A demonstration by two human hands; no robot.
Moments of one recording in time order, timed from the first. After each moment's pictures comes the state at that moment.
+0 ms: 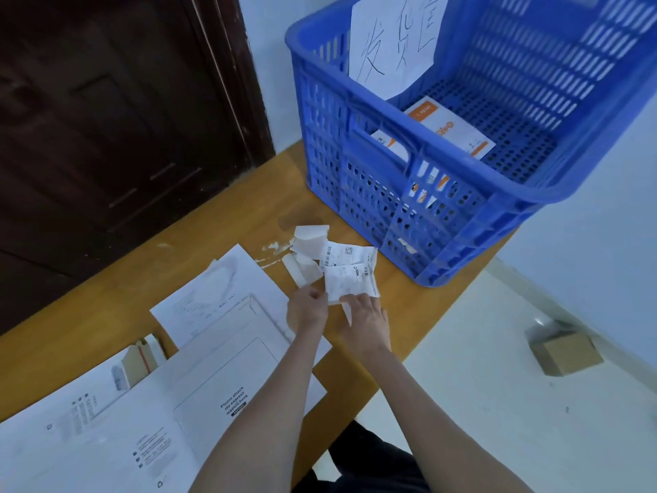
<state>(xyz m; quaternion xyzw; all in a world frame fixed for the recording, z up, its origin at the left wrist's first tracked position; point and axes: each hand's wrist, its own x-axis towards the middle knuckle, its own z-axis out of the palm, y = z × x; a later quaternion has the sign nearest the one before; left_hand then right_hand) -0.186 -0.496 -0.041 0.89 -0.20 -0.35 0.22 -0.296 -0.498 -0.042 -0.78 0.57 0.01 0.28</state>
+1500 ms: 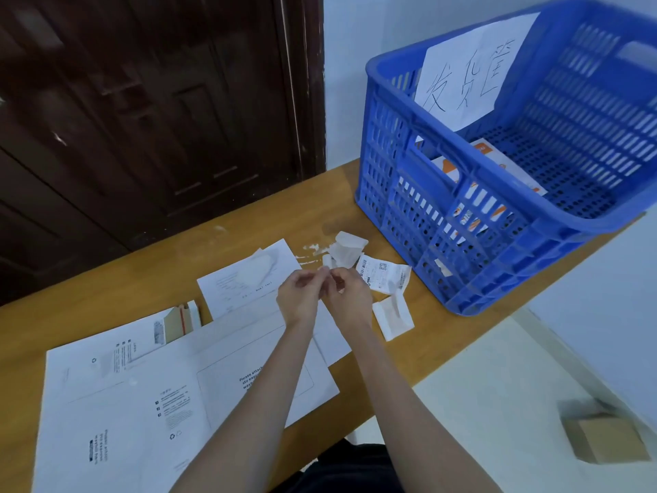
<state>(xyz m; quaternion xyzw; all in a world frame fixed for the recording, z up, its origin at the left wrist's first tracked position) -0.158 -0.452 0.012 0.75 -0.03 -0.29 0.59 -0.221 -0.498 -0.006 -0.75 0.50 -0.20 0.39</state>
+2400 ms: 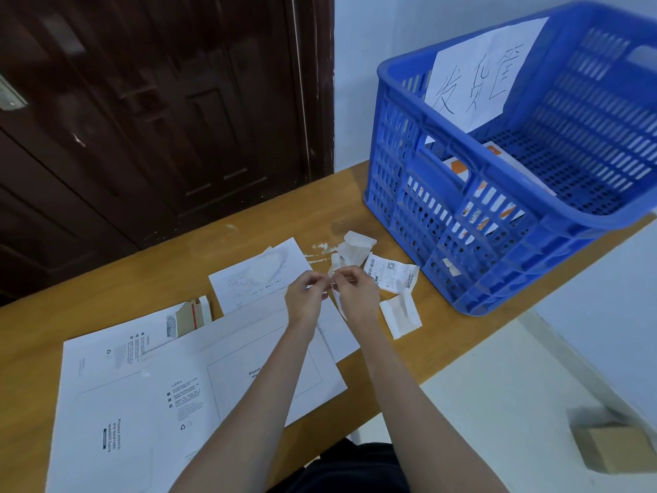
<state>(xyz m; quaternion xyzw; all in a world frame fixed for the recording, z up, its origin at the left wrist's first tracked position) -0.154 -0.437 0.016 0.75 -0.09 -0.32 0.57 -0.218 -0.492 0.002 -0.62 0.53 -0.25 0.53</state>
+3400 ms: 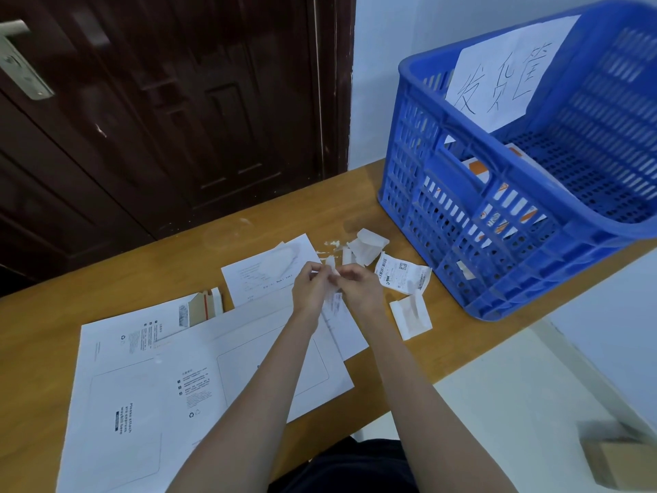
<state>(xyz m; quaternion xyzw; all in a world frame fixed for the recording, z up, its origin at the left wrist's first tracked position) -0.141 -0.438 0.017 0.76 -0.06 -0.34 0.55 -0.209 -0.496 0.006 -0.62 0.51 -0.17 0.57</state>
